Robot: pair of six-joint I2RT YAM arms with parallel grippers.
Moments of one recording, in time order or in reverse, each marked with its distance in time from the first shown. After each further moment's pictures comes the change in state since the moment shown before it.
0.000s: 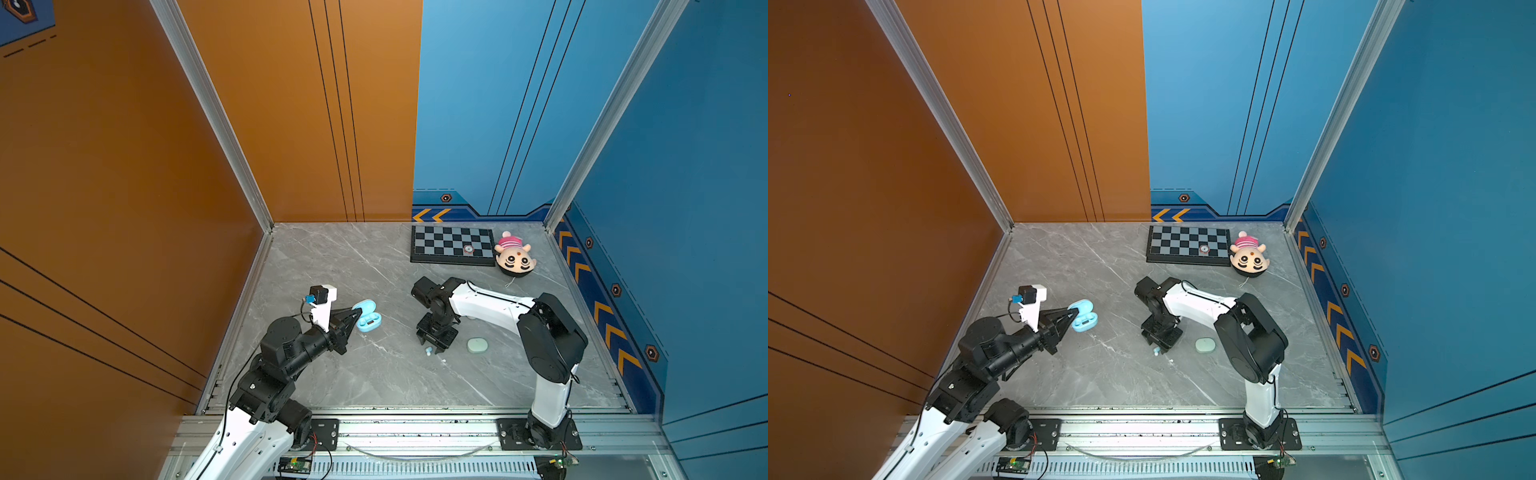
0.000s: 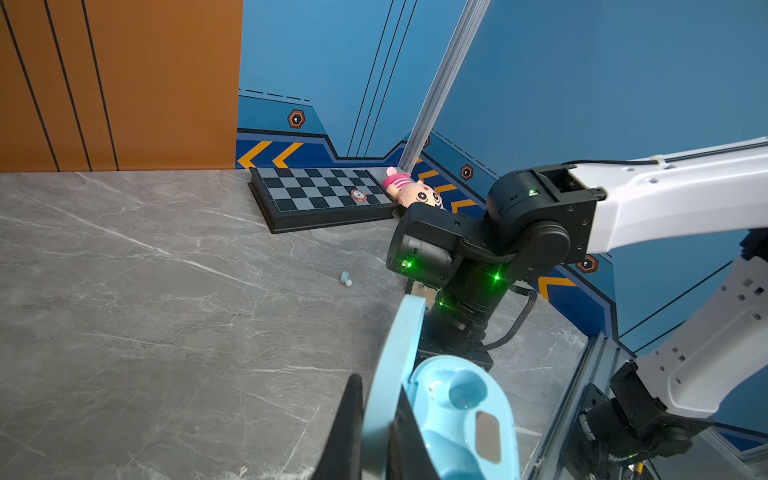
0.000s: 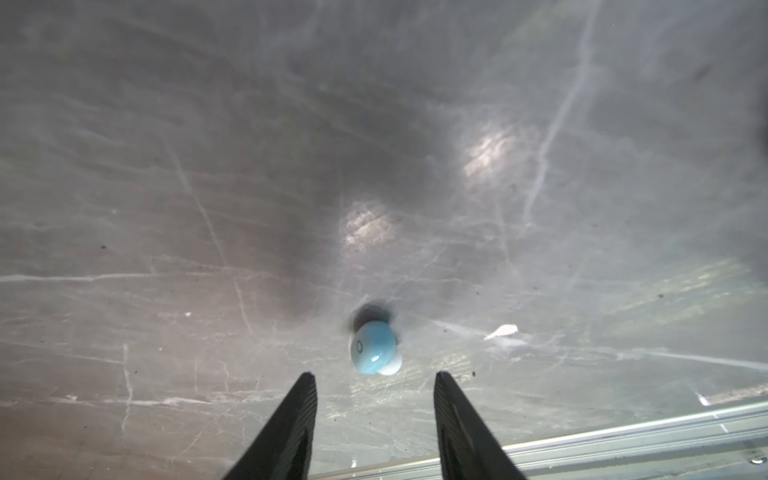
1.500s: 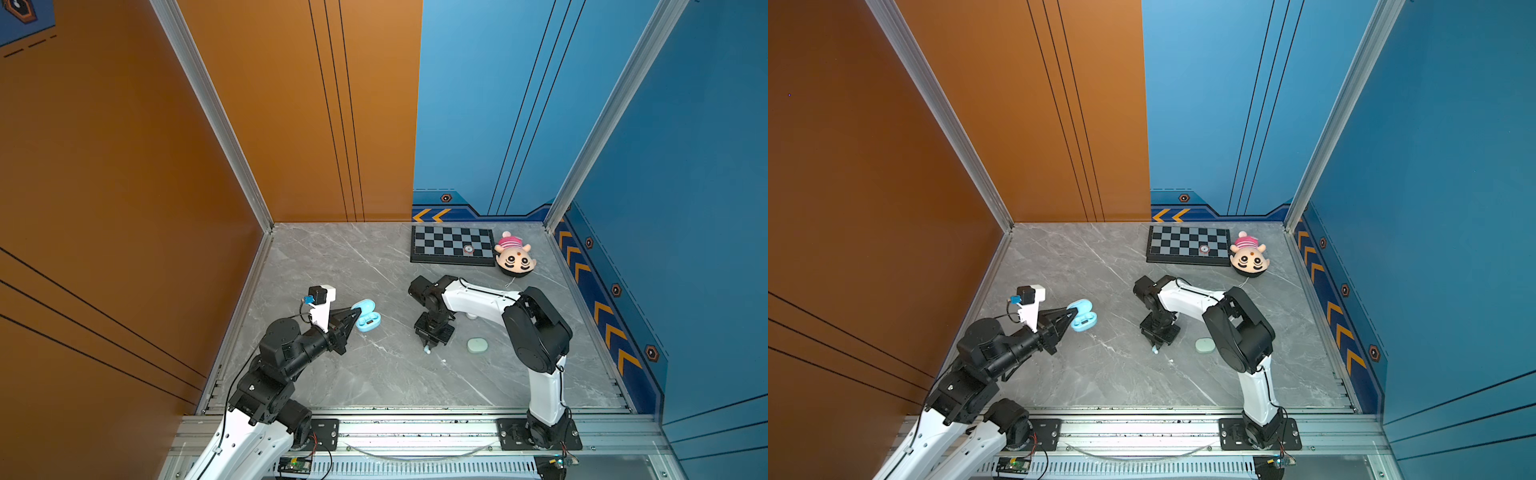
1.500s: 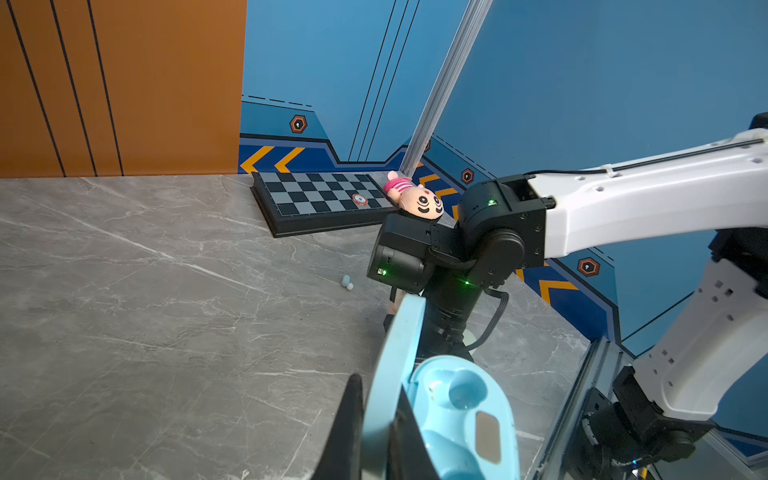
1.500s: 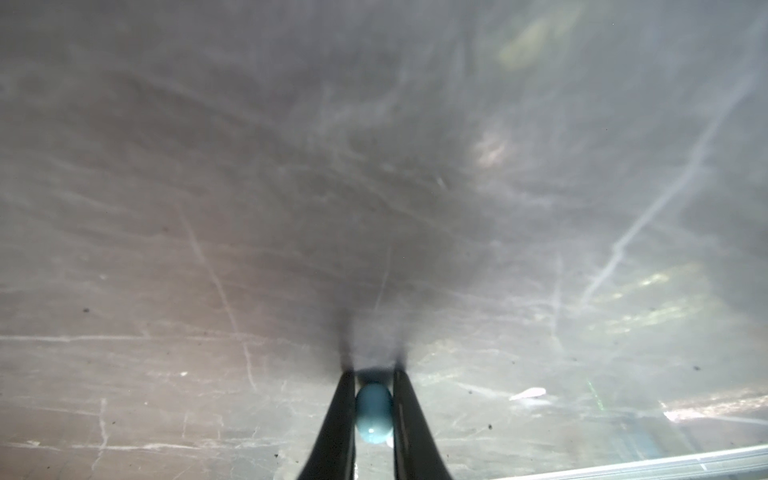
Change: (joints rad) left arm 0.000 -0.006 0.000 0.004 -0.008 0.001; right arm -0.024 0.090 0.067 -0.009 0.014 -0.118
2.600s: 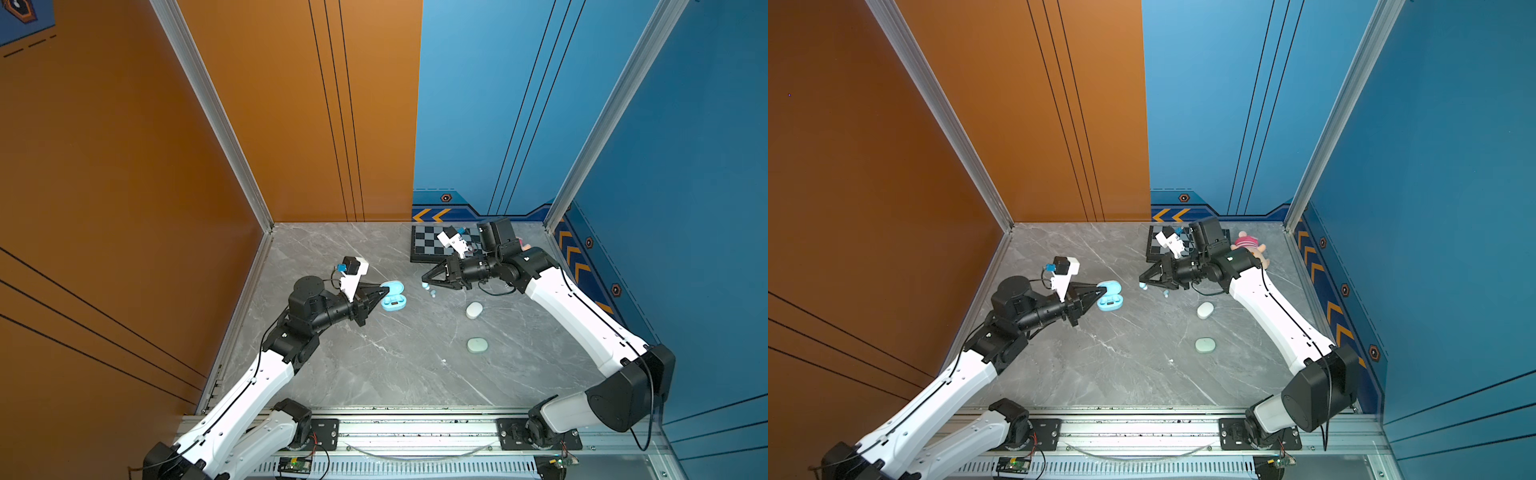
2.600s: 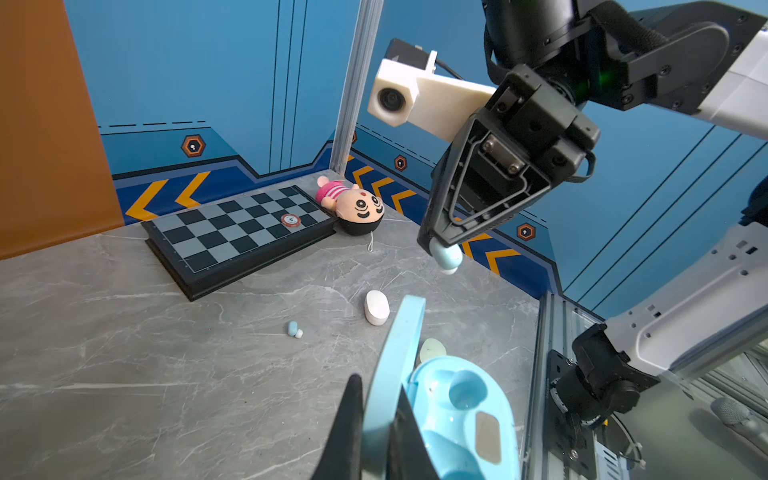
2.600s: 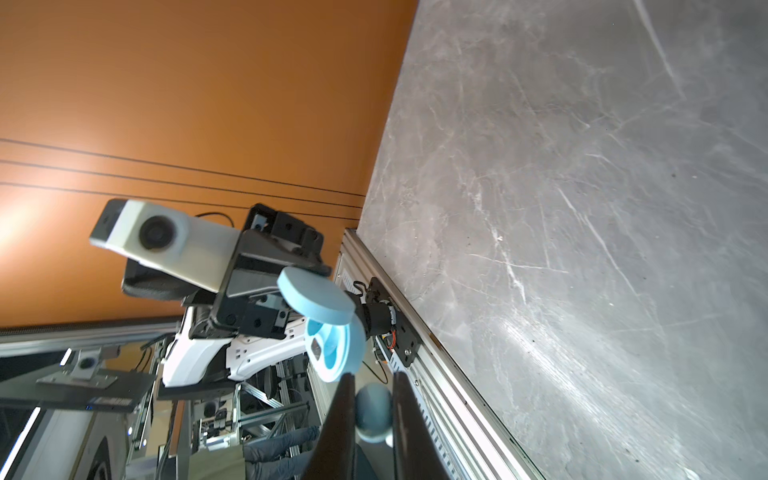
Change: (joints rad) left arm 0.023 0.456 0.167 0.311 0.323 0.125; right arm -0.263 -0.533 0.069 0.298 -0.700 -0.659
